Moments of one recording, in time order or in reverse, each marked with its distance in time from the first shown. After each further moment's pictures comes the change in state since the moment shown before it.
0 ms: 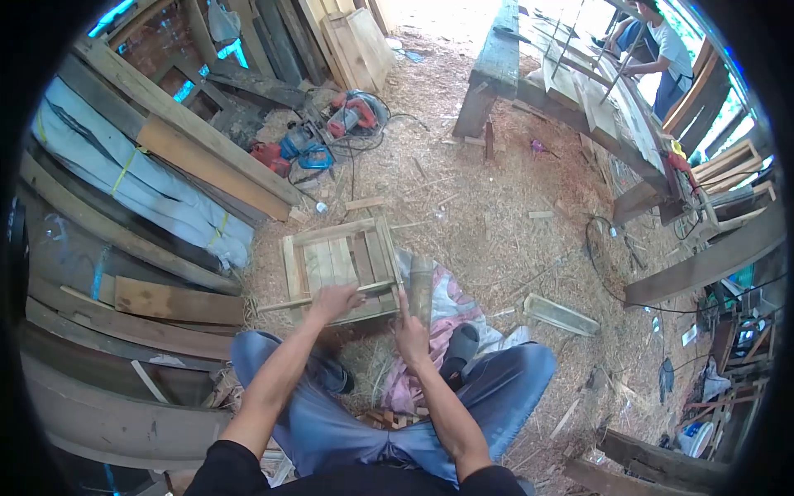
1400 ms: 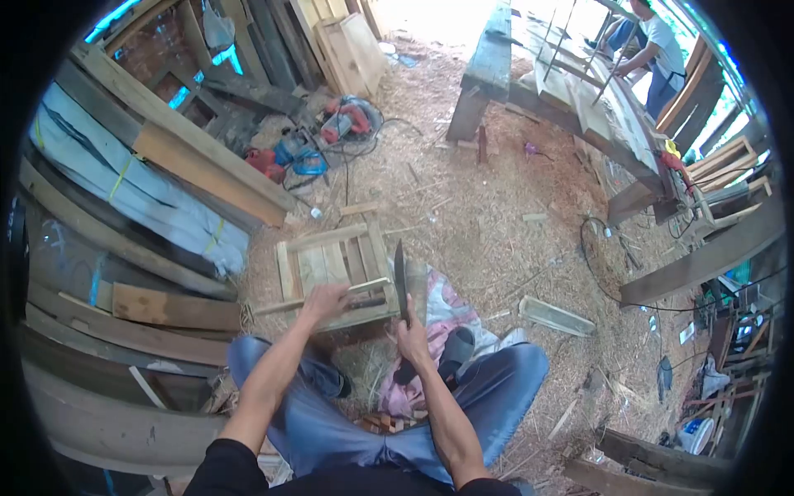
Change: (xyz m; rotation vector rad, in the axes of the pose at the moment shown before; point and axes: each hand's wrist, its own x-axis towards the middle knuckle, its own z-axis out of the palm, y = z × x) left_hand 0.006 -0.013 0.008 -0.070 0.017 -0.011; right_hand 0.004 -0.002 -0.025 0.364 -0.271 0.563
